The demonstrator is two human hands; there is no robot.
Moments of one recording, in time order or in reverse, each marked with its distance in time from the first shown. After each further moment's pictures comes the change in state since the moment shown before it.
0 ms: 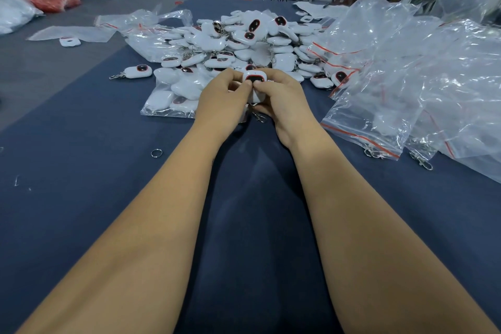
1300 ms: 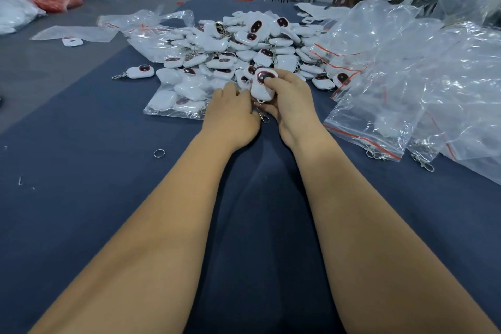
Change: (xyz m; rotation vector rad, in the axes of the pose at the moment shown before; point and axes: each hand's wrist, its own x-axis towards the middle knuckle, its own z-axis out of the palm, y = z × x) left_hand -0.003 -0.008 0.008 0.865 -0.159 0.179; right_hand 0.005 0.000 -0.002 0.148 0.102 0.032
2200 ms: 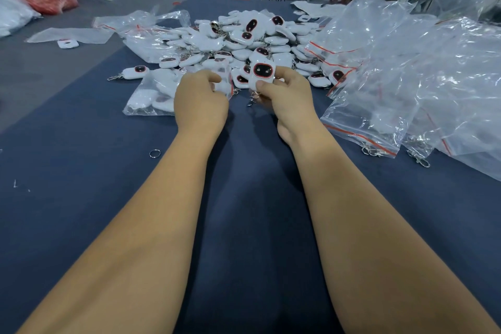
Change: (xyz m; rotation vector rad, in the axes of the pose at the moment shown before) left_hand 0.004 -0.021 -0.016 -0.409 0.354 -0.285; right_hand 0.000 0.001 -0.005 -0.081 0.001 -0.103
